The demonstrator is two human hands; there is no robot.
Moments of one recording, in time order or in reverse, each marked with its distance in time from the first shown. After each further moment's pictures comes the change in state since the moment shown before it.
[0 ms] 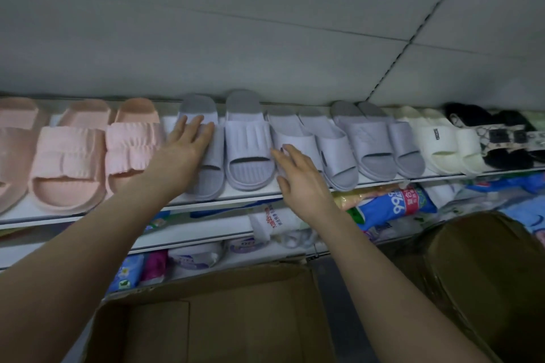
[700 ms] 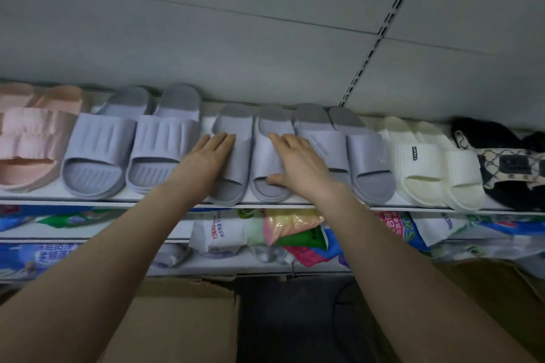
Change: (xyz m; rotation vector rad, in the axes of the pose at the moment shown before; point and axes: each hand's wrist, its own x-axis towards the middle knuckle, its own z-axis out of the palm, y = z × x) left_hand 0.087 0.203 0.056 0.037 -0.043 -0.140; right_hand 0.055 0.190 -0.063 -0.120 -0.212 -0.159
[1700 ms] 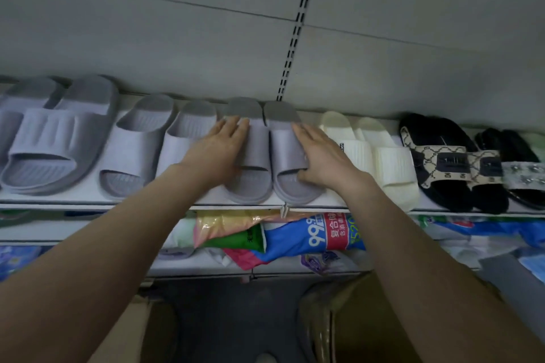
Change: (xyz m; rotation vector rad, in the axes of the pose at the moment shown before) left_hand 0.097 0.169 0.024 0.000 -0.032 0.071; right_hand -0.048 0.208 -0.041 -0.030 -0.021 0.030
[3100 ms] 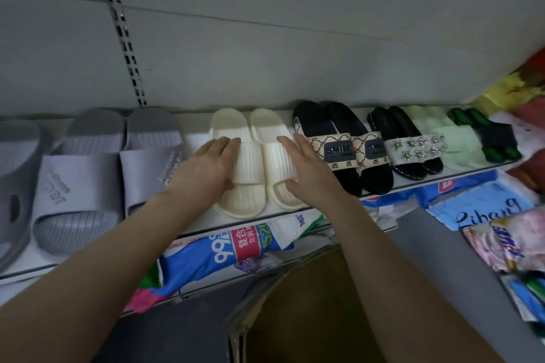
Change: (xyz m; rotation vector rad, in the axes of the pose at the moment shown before) left_hand 0.107 0.185 0.043 -0.053 0.037 0.250; right_hand -0.089 0.183 -0.013 0.145 0.065 0.323
